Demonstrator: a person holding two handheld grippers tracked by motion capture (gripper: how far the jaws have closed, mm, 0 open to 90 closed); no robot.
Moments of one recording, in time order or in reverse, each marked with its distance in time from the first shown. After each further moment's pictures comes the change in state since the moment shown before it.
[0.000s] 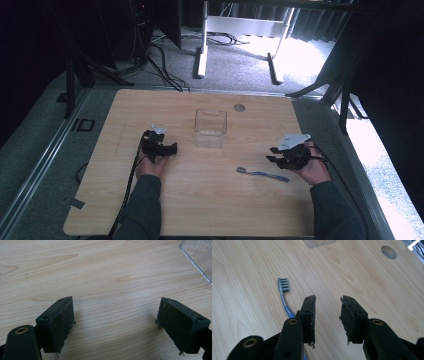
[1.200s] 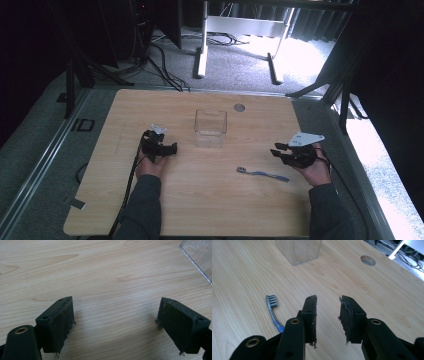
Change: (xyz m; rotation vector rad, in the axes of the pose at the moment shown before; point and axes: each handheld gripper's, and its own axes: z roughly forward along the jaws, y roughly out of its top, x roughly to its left) left arm 0.000 0.000 0.000 0.001 0.000 0.001; right arm -0.011 -0.019 -0.005 -0.161 -0.055 0.145
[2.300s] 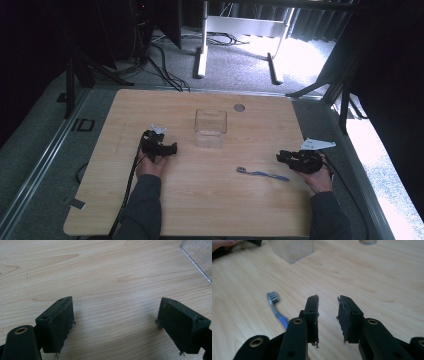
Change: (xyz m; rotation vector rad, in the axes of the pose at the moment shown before) left arm 0.000 0.000 0.000 -0.001 0.001 -0.003; right arm -0.018 -0.052 0.005 -0.083 0.084 0.256
